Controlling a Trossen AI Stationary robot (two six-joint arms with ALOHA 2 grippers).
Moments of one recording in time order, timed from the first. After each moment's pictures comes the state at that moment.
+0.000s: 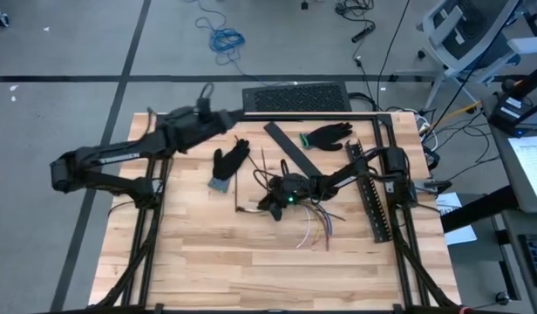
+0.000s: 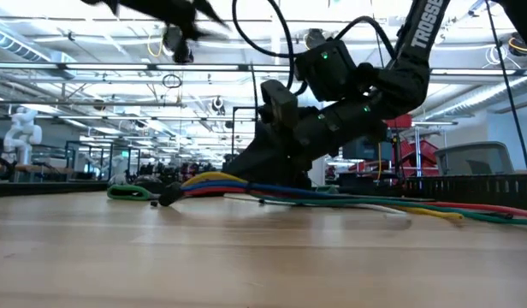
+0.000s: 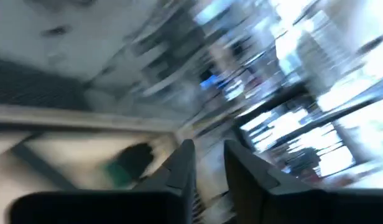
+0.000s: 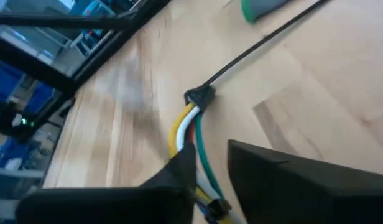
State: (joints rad) left arm 0.37 1.12 0.86 0.17 -0.19 -0.96; right arm -0.02 2.07 0.87 0.70 -0.20 0.68
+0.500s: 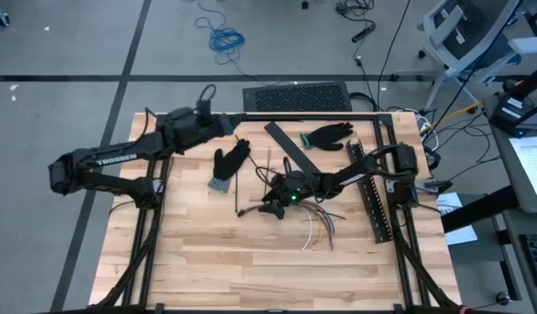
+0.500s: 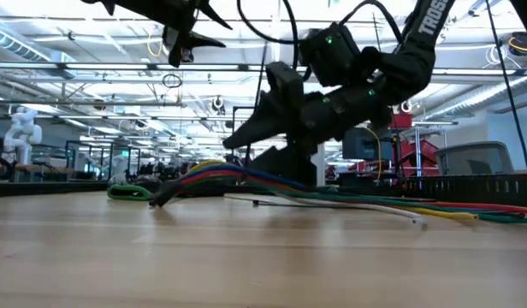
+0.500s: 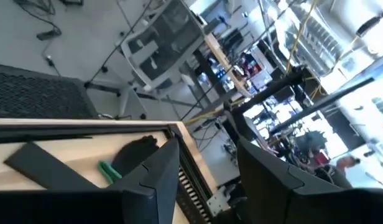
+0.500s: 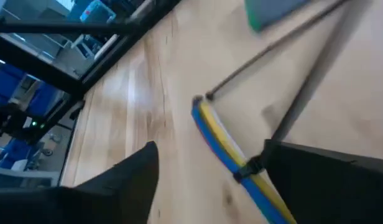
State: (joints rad) left arm 0.38 1.07 0.86 0.13 -0.16 -0.90; right arm -0.03 1.95 0.87 0.63 -0.20 0.68
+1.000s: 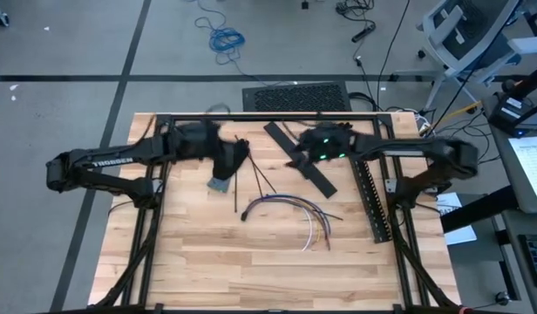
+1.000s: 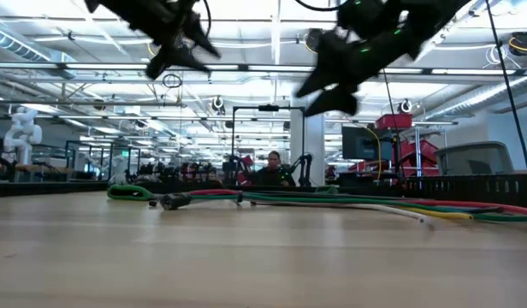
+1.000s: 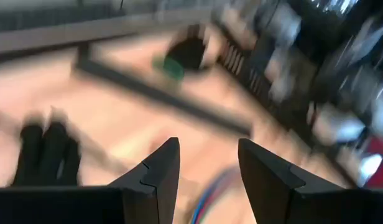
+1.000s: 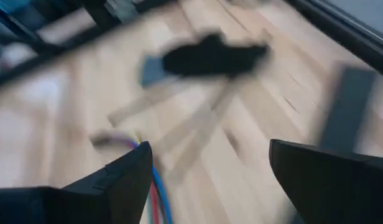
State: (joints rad) left arm 0.26 1.05 0.84 -0.28 -0.08 -0.69; right arm -0.33 1.36 0.88 -0.14 -0.16 0.24
